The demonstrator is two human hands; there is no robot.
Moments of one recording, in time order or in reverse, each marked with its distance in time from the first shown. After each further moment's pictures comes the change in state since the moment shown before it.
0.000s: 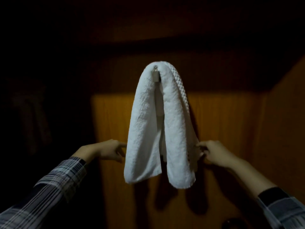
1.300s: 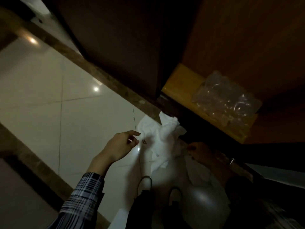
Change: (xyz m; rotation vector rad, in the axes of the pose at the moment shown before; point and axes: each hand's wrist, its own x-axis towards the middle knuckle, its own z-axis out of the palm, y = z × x) left_hand -0.435 -0.066 0.737 -0.753 -0.226 -0.732; right_hand -0.541 -0.045 0.636 0.186 -1.086 0.319
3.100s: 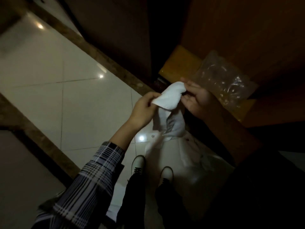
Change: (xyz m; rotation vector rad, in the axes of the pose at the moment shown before) left_hand -0.009 0.122 0.073 -0.491 0.320 0.189; right_hand -0.064 -0.060 -0.083 1.413 -0.197 -0.186
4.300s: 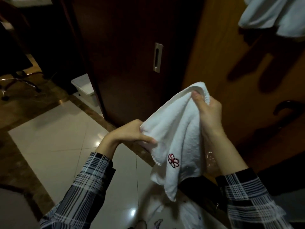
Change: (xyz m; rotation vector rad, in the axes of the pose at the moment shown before) left_hand -0.142 0.247 -0.262 0.177 -0.363 0.224; right_hand -0.275 -0.142 0.234 -0.447 0.141 -0.953
